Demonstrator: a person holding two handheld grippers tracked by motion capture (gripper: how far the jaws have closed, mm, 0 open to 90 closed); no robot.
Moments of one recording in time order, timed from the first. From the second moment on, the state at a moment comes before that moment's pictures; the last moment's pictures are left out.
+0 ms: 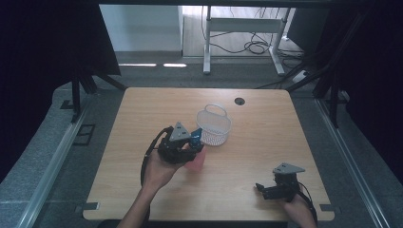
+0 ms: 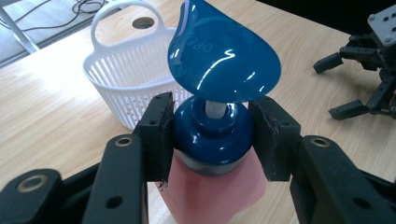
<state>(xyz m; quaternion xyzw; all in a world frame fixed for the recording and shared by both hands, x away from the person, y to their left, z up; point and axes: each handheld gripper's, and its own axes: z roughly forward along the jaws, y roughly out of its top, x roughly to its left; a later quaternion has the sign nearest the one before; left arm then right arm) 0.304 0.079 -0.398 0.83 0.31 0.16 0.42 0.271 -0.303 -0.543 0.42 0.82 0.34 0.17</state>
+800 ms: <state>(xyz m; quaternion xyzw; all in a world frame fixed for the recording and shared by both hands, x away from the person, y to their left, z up) 0.322 0.067 -0.370 0.84 0.30 0.17 0.42 0.271 -0.303 -0.542 0.42 0.82 0.33 0.17</state>
